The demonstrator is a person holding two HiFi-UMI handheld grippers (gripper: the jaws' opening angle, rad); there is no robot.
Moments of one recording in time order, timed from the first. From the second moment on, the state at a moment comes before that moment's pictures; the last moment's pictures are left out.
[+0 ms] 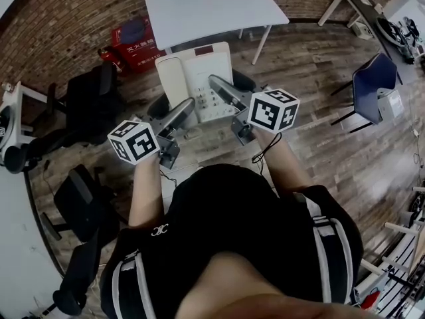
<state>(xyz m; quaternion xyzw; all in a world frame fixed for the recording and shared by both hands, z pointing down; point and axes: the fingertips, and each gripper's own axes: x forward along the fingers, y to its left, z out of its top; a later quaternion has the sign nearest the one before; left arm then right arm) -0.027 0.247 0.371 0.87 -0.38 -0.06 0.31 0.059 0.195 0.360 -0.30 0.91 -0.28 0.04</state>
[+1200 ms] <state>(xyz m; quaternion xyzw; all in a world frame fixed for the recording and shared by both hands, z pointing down) -0.114 0.151 0.388 0.88 -0.37 -0.06 0.28 -0.027 0.102 0.377 -0.31 0.91 -0.27 0.05</state>
